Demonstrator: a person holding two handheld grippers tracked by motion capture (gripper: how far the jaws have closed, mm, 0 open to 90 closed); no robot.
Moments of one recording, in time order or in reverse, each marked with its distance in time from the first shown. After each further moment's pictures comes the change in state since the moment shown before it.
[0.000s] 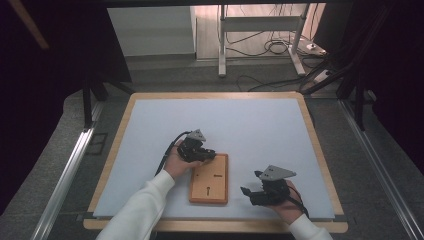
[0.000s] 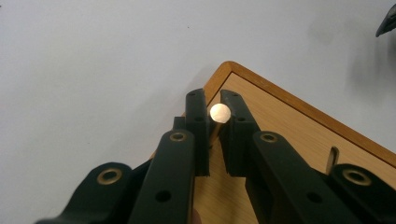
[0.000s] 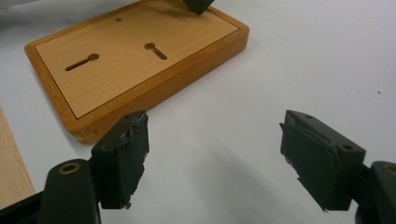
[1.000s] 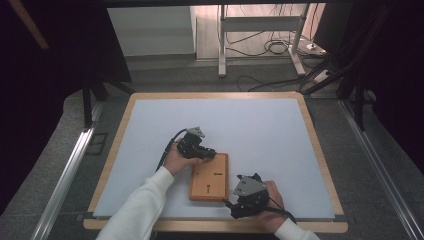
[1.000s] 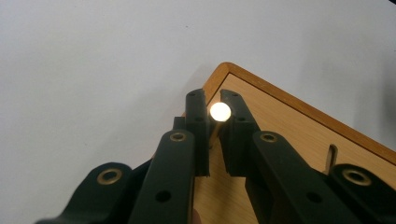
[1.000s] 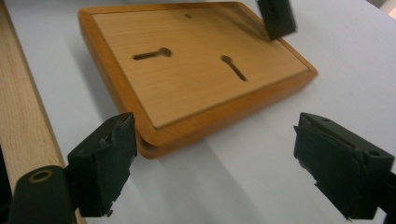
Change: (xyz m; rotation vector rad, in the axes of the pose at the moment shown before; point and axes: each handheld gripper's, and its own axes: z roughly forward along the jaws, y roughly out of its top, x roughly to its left) left arm 0.012 0.004 0.000 0.017 -0.072 -0.052; right arm 0.062 0.020 0.020 0.044 -0.026 -0.284
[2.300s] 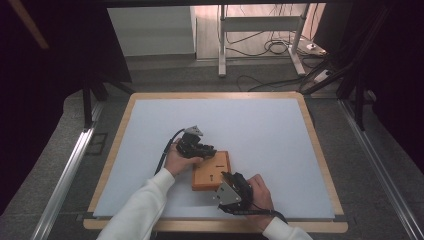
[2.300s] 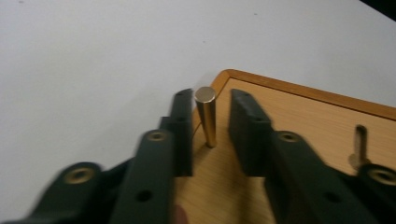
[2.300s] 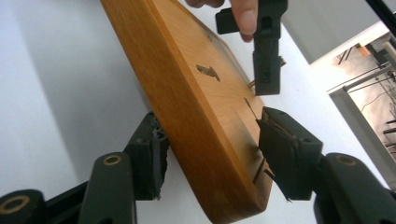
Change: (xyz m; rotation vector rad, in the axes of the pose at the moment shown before) left arm 0.002 -0.003 -0.001 -0.067 0.070 -0.046; right arm 0.025 0.031 0.015 -0.005 -0.206 -0.318
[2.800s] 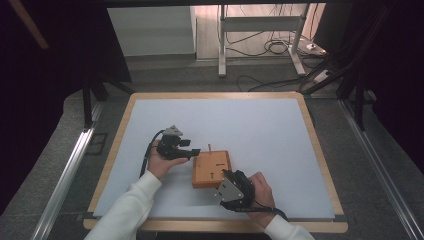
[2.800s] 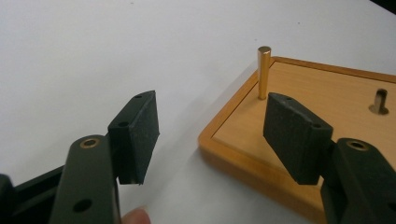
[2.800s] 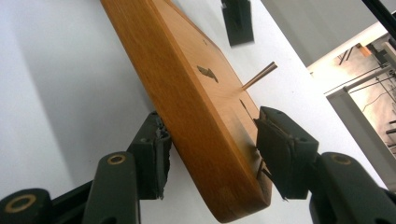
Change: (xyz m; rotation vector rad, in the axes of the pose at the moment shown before) left arm 0.010 -0.028 -0.053 -0.079 0.142 -0.062; right arm -0.009 0.002 -0.002 -0.008 0.009 0.017
